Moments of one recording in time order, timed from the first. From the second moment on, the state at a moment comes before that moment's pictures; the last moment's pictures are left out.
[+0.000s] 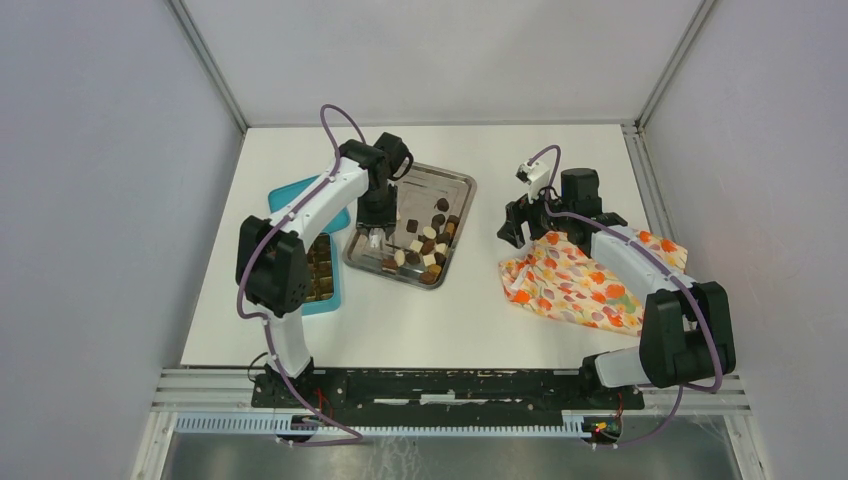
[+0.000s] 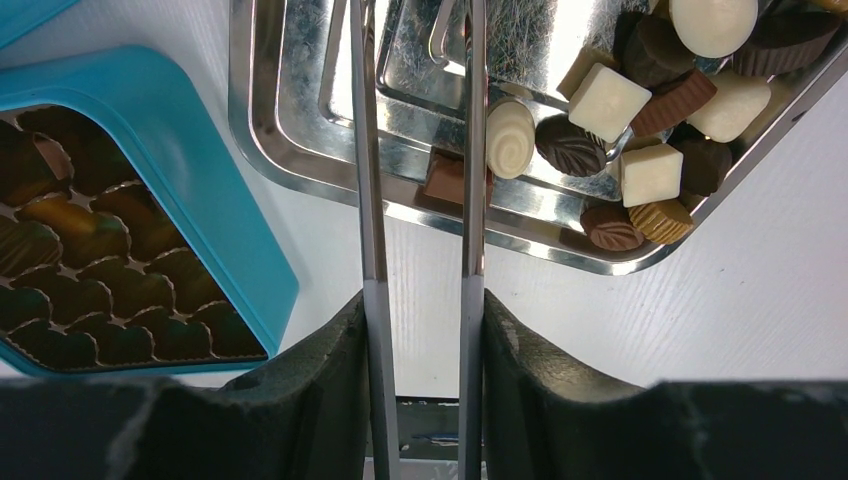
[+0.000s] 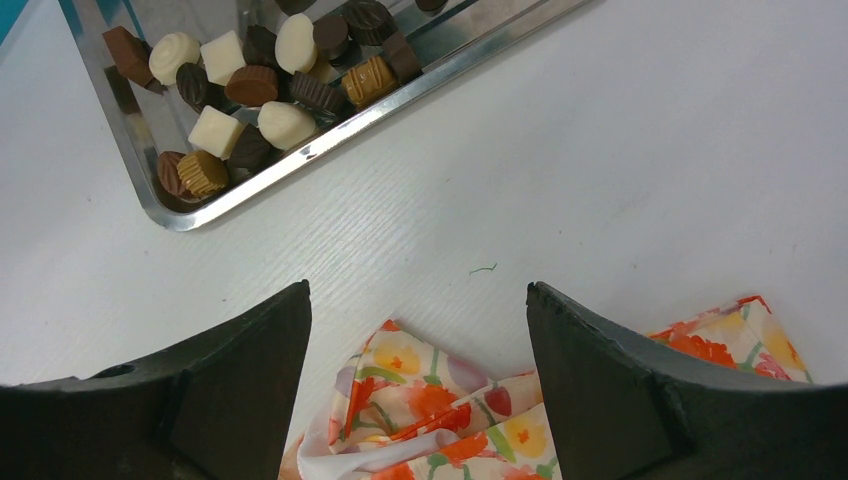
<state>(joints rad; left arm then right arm) -0.49 1.89 1.69 -1.22 -0.13 -0.47 0.19 1.40 0.87 -0.17 -0.56 -0.23</state>
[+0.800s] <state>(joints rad) -0.49 1.81 1.68 -1.22 -0.13 -0.47 0.19 1.40 0.87 -0.17 -0.57 -0.23</state>
